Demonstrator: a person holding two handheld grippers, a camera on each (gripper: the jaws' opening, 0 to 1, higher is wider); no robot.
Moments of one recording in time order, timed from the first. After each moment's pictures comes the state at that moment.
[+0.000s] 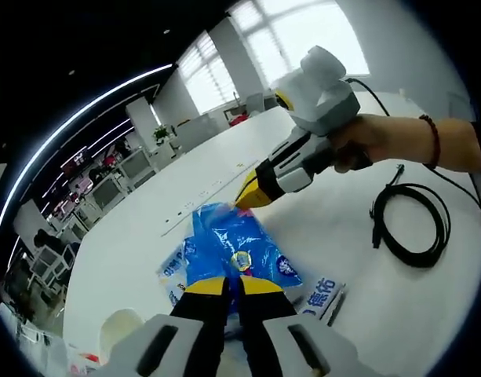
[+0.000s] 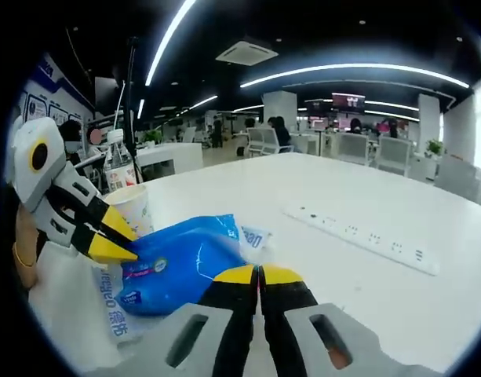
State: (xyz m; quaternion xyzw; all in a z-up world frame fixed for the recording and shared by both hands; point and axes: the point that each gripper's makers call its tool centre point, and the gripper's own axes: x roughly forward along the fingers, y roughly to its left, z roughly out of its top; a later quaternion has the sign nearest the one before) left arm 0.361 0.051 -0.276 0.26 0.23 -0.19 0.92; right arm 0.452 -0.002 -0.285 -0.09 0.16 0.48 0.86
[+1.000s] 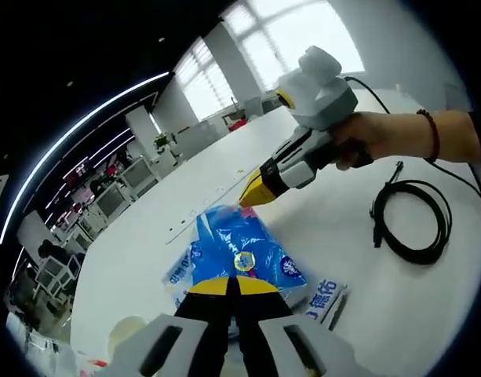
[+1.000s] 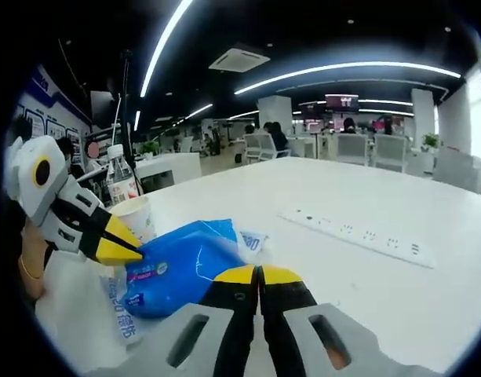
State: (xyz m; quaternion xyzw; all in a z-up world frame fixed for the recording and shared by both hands) left arm 0.362 0.049 -0.267 0.28 0.20 -0.19 0.92; right arm 0.451 -0.012 -0.278 -0.05 0.16 0.48 0.86
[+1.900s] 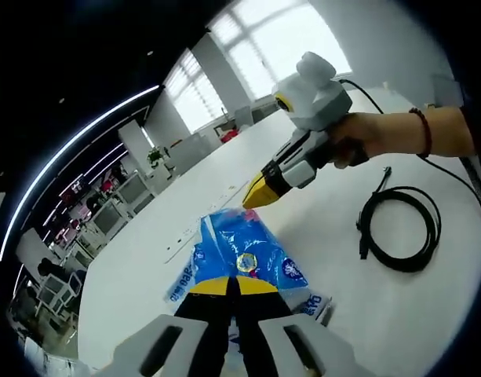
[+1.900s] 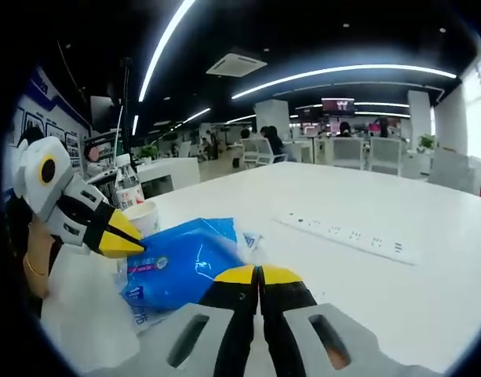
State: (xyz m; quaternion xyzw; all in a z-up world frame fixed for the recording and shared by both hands) left arm 0.355 0.026 -0.246 0.30 0.17 -0.22 0.91; right arm 0.439 -0.044 -0.258 -0.05 0.15 0.47 0.87
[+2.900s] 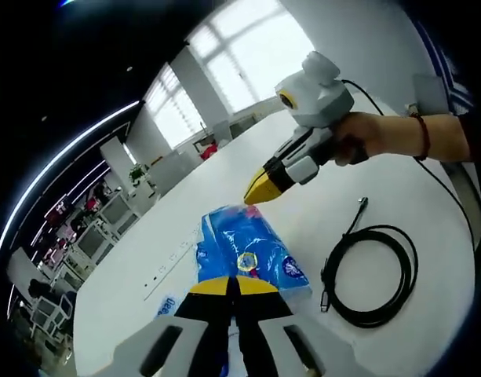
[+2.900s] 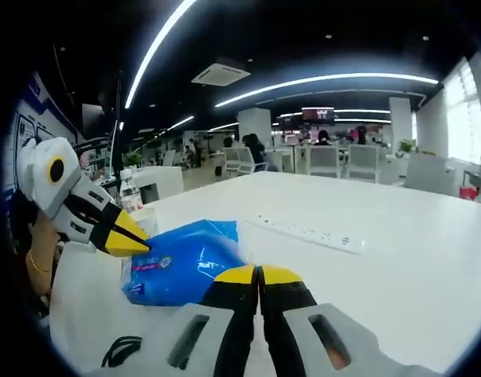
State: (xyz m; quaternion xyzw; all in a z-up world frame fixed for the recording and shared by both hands) left arm 0.350 -0.052 -0.223 0.31 0.15 -0.28 0.90; right arm 0.420 -0.134 -0.229 -0.04 0.13 0.42 0.89
